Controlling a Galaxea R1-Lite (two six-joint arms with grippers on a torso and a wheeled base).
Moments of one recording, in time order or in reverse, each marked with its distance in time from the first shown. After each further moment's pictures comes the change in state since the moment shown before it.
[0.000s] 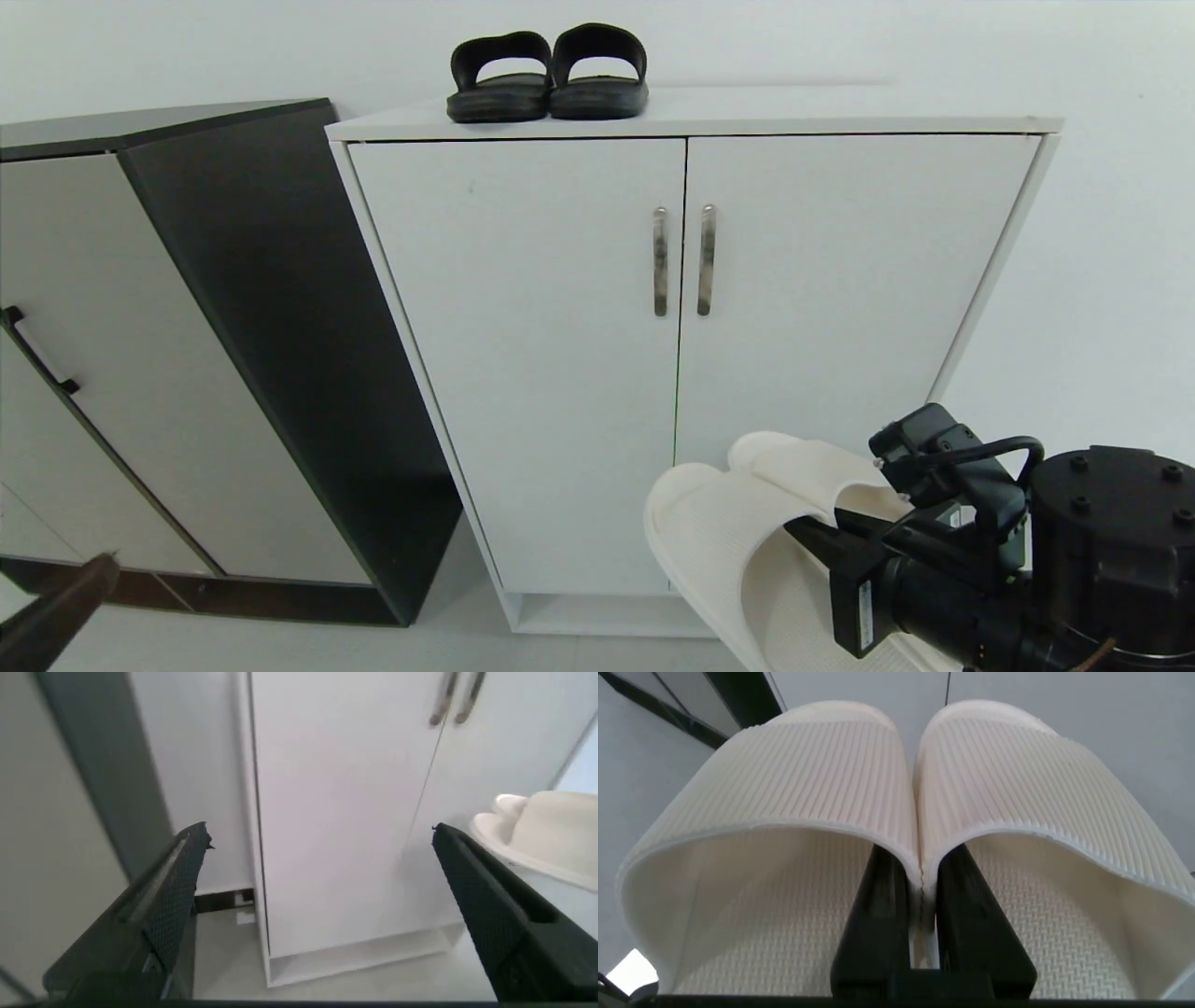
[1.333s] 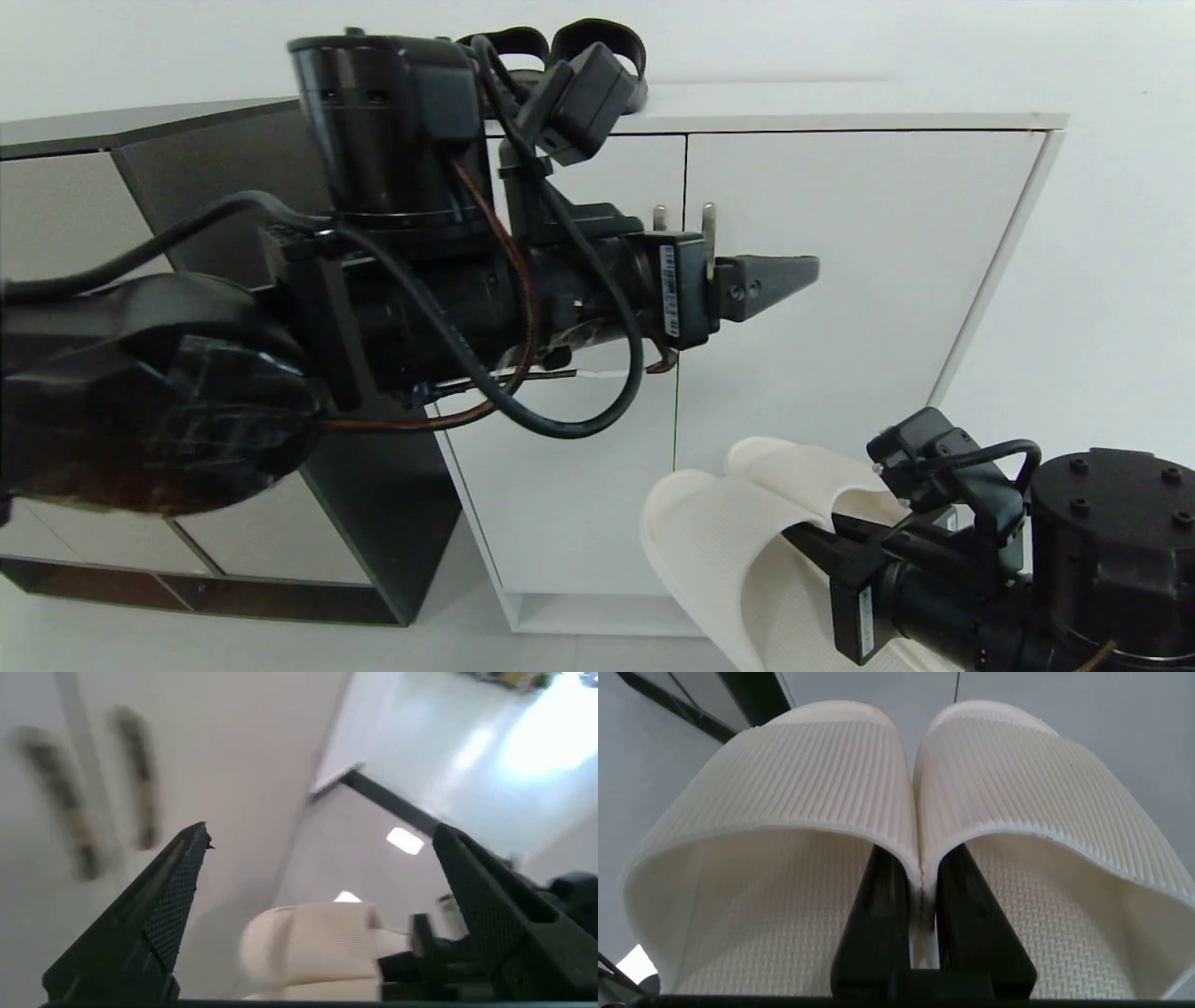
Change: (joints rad) left arm -0.728 1.100 -0.904 -0.203 -0.047 -0.164; right arm -0.002 0.000 0.006 -0.001 0.030 0.000
